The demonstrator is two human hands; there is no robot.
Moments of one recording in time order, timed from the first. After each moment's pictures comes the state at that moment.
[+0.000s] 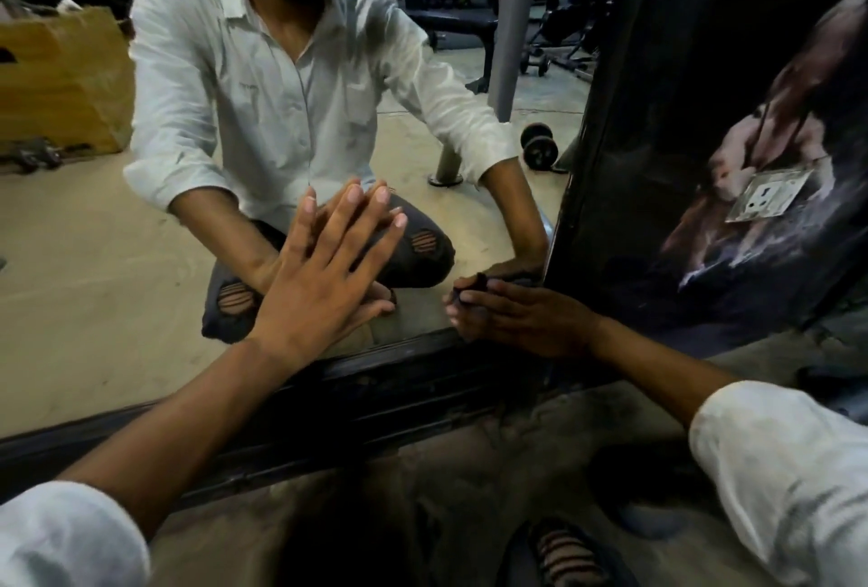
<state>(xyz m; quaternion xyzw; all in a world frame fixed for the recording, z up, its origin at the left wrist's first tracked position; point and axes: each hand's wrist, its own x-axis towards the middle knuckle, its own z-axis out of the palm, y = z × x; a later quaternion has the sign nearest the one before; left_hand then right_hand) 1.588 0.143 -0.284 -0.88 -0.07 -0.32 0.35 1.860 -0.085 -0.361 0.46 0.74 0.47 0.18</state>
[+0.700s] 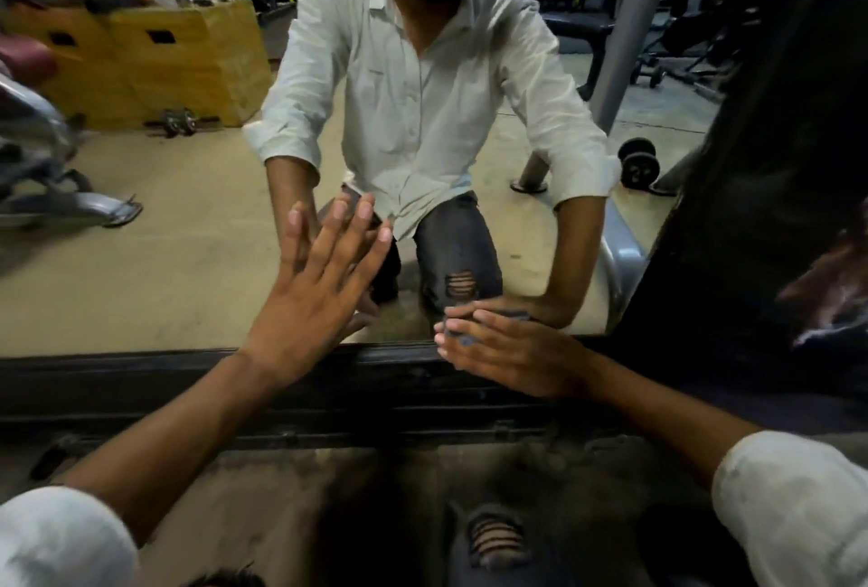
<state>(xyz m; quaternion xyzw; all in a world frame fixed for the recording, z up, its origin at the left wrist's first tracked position) 1.513 0.165 -0.307 -0.87 -0.18 -0.28 0.35 1.797 -0.019 -0.375 0.37 0.81 0.44 0.09</state>
